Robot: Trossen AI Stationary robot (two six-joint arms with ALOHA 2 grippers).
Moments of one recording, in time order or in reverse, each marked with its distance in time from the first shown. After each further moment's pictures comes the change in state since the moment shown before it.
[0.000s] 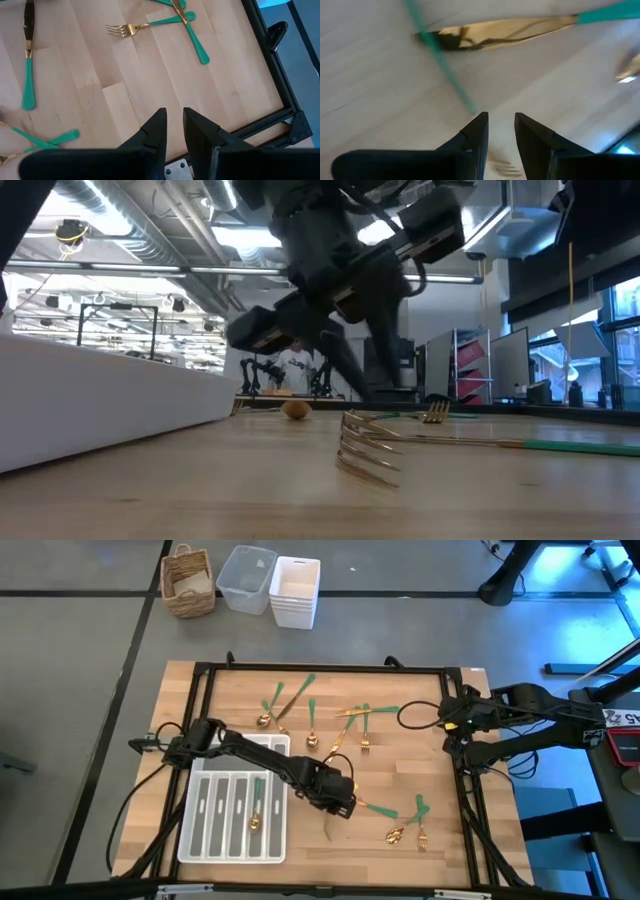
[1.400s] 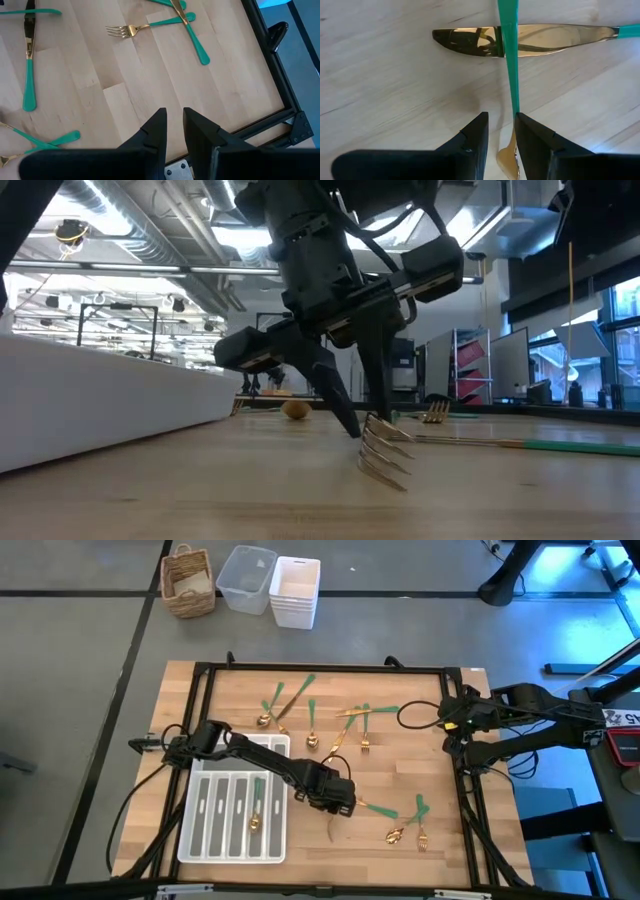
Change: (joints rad) left arm 0.003 0.050 0.003 0.017 -0.009 -0.086; right arm 0.000 0.001 0.000 0.004 -0.001 0.003
